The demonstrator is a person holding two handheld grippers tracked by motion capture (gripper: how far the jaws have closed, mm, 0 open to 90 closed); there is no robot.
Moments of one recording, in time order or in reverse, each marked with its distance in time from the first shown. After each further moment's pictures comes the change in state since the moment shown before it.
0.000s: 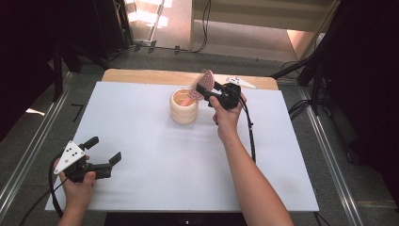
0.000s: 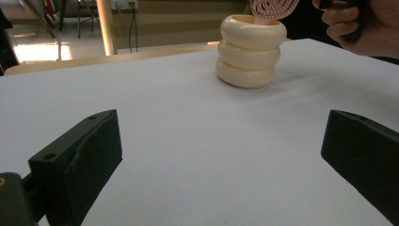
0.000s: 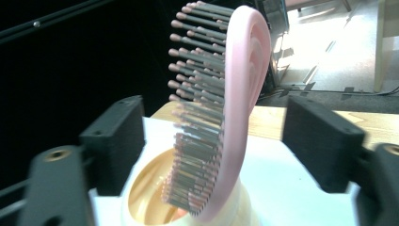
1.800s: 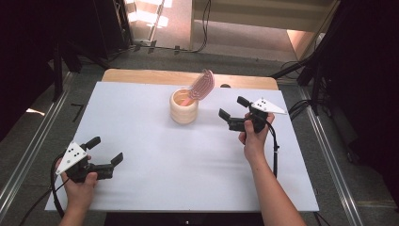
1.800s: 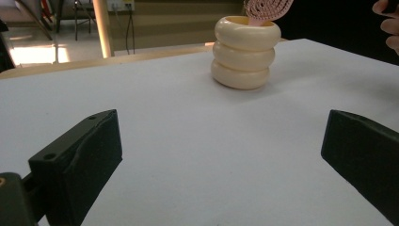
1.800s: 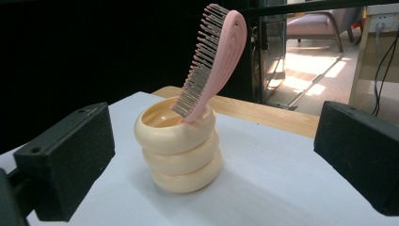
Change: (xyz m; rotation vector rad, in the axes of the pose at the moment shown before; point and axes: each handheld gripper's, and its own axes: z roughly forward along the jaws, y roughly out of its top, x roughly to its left) left arm -0.005 0.001 0.002 -0.004 -0.012 0.012; right arm -0.003 -0.024 -0.102 -0.030 -0.020 -0.215
